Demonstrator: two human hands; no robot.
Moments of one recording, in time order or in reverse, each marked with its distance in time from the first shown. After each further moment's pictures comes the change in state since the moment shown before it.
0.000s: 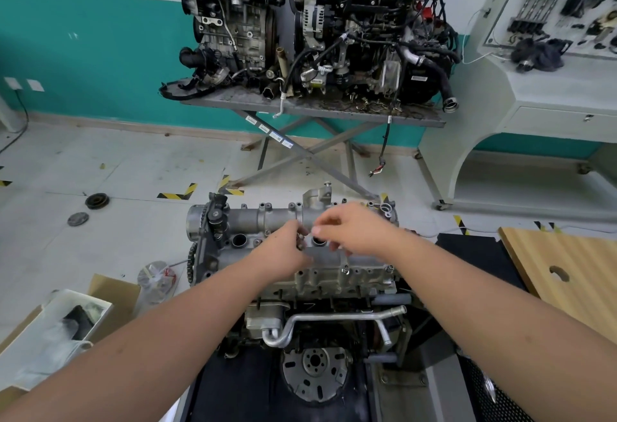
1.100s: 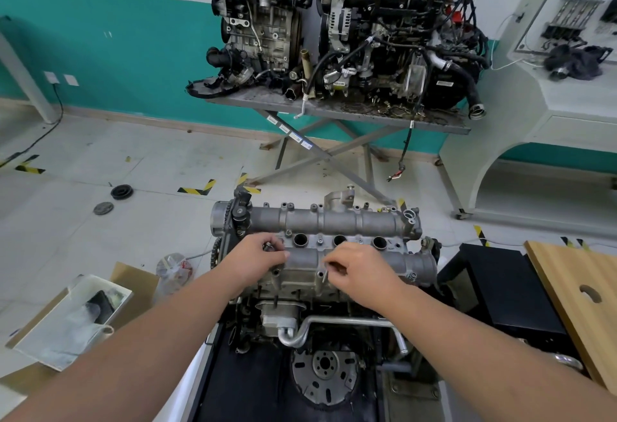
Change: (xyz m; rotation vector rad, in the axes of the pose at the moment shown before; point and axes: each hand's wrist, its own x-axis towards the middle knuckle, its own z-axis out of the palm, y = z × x) left_hand -0.014 -0.083 -0.028 -0.307 0.159 -0.163; right_hand -0.007 0.031 0.068 -0.341 0.226 -0.417
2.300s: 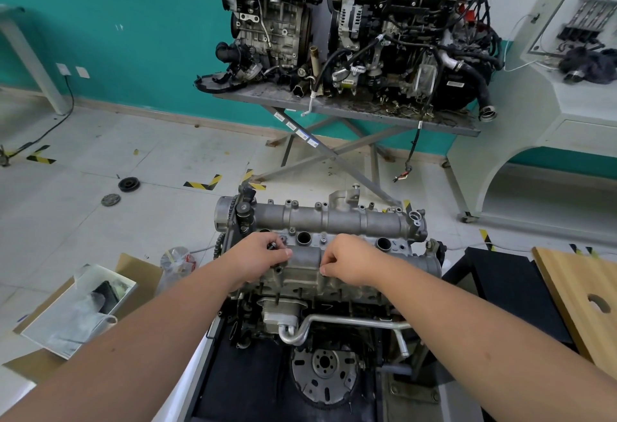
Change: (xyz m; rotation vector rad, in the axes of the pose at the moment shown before) left_hand 0.004 -0.004 -0.003 0.083 -0.095 -0.030; right_hand 0.042 0.004 -0.003 0.073 -0.493 0.287
